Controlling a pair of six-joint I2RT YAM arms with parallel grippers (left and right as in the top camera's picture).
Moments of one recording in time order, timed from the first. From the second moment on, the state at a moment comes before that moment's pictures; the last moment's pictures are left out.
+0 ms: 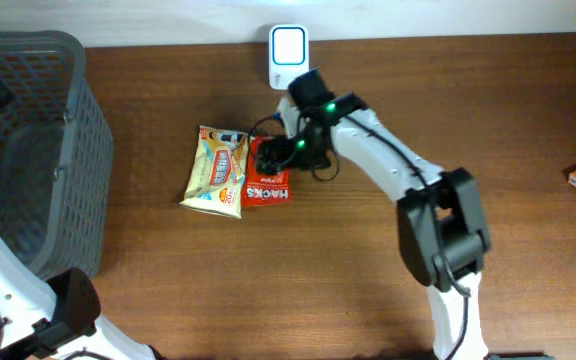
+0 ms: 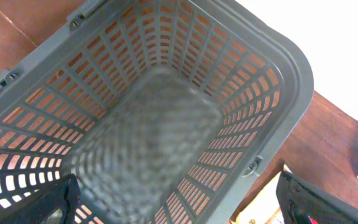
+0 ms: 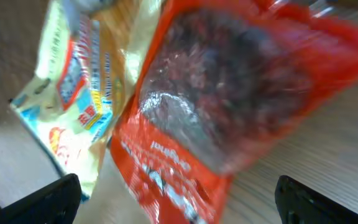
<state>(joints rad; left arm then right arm) 0.43 1.89 2.72 -1.69 -0.10 -0.25 0.48 2.22 1.78 -0.84 -0.45 0.26</state>
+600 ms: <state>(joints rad) 0.43 1.89 2.72 -1.69 -0.10 -0.25 0.44 2.28 1.89 -1.11 -0.22 0.35</state>
